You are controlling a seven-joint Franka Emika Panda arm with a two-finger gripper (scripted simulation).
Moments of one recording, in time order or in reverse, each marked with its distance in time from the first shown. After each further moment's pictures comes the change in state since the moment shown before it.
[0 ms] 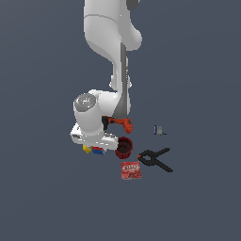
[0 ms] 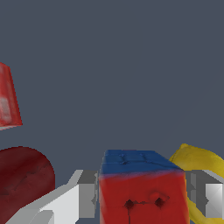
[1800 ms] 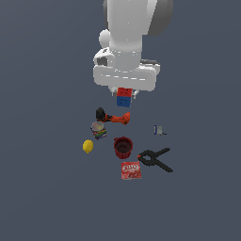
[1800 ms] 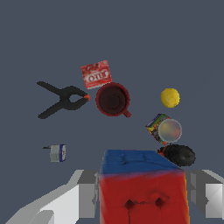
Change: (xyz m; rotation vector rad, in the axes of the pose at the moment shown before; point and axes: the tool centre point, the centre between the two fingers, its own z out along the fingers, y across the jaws) arm -0.098 -0.106 -0.258 -0.005 -0.041 0.001
